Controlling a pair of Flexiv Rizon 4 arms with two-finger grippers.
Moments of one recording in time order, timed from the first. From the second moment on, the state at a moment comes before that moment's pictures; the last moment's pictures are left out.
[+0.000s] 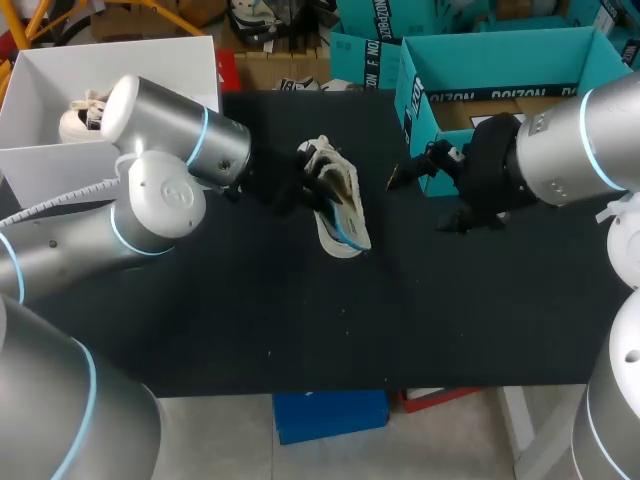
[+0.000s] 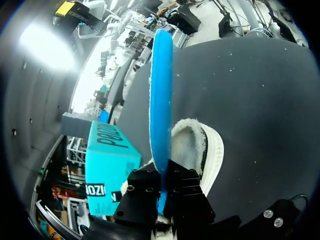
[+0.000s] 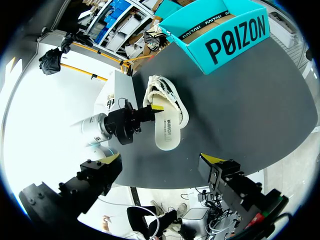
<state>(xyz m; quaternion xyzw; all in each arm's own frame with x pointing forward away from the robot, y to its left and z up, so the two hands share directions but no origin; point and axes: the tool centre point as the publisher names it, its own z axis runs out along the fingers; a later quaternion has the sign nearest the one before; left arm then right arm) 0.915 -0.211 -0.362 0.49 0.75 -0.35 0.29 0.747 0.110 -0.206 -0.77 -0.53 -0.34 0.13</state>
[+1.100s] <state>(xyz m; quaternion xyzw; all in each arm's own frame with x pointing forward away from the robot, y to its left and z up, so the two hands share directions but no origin) 0.941 -0.200 -0.378 0.51 0.76 -0.24 0.32 0.747 0.110 -0.206 -0.77 -0.53 -0.34 0.13</state>
